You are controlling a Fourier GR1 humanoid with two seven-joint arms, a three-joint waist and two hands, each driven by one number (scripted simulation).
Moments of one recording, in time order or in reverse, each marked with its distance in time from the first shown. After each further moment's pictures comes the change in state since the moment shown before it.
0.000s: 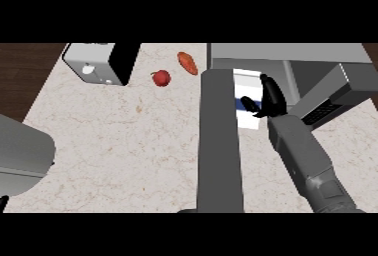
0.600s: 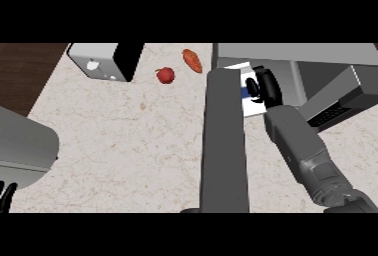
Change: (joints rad) left arm -0.091 0.017 0.014 0.071 0.001 -0.014 0.009; right arm -0.150 -0.006 -0.029 0.214 0.066 -0.141 -0.201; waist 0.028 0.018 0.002
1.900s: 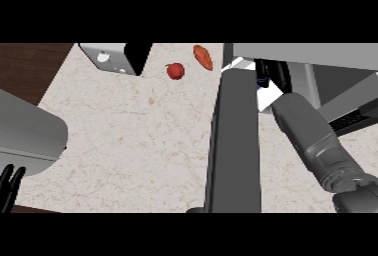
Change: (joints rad) left arm -0.111 0.036 0.011 0.073 -0.005 -0.021 0.007; right arm -0.118 -0.061 0.022 0.139 0.127 -0.495 -0.025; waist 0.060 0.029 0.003
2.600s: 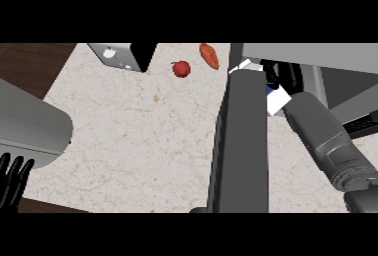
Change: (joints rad) left arm -0.051 0.006 -0.015 0.028 -0.003 -0.001 0.022; right arm -0.003 -0.053 0.021 0.039 0.033 -0.040 0.029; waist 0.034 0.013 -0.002
